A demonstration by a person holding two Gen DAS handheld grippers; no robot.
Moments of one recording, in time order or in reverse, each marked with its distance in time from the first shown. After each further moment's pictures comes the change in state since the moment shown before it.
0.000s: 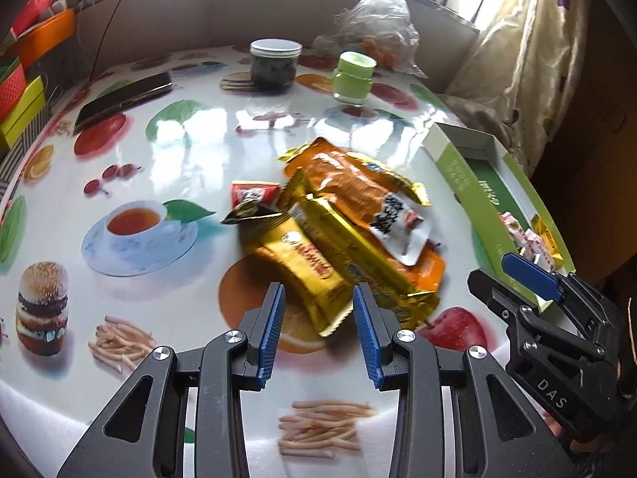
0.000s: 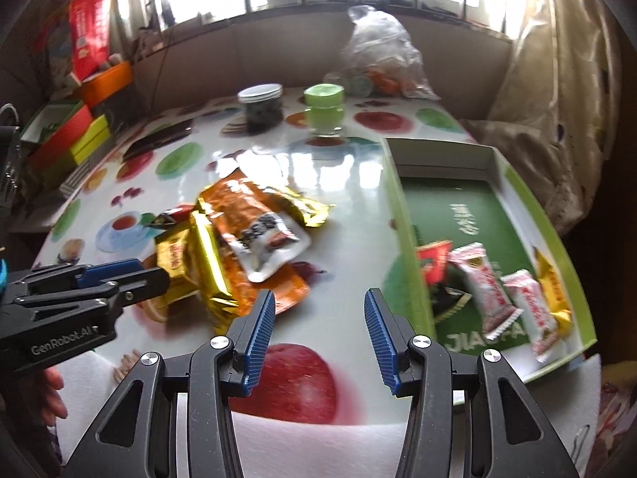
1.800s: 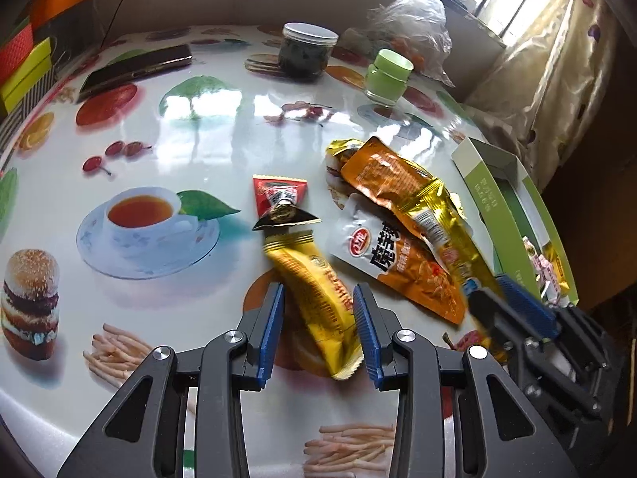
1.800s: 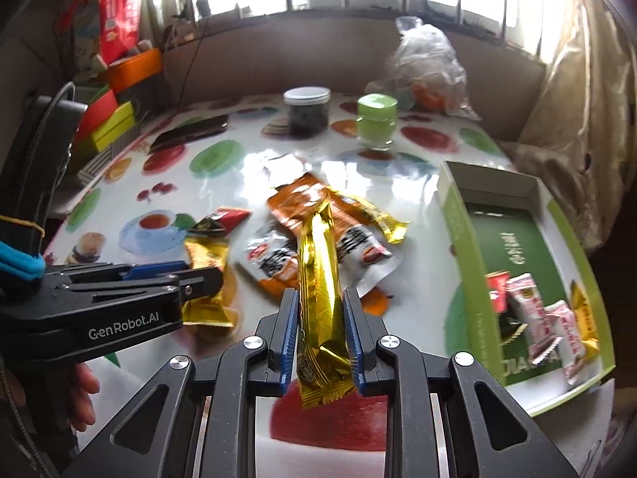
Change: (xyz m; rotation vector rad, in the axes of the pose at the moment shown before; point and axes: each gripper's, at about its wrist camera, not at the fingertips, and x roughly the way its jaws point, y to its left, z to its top) left arm 0.020 0.025 0.011 -0.090 0.034 -0.029; right arm 0.003 0.033 0.010 -0.044 -0.026 -0.001
